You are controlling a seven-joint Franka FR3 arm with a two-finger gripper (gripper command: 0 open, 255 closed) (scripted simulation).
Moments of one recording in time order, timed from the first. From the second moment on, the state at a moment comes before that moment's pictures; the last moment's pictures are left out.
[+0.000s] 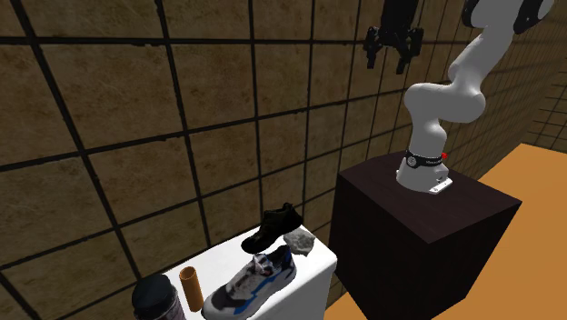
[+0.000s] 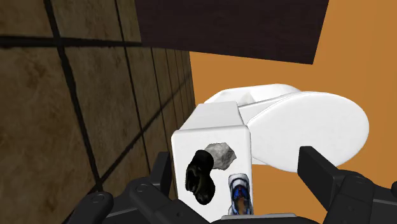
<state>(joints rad) 0.02 -0.79 0.06 -2.32 -0.03 1.55 -0.08</state>
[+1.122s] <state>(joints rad) 0.00 -0.45 -0.01 -2.50 0.01 2.13 -0.10</state>
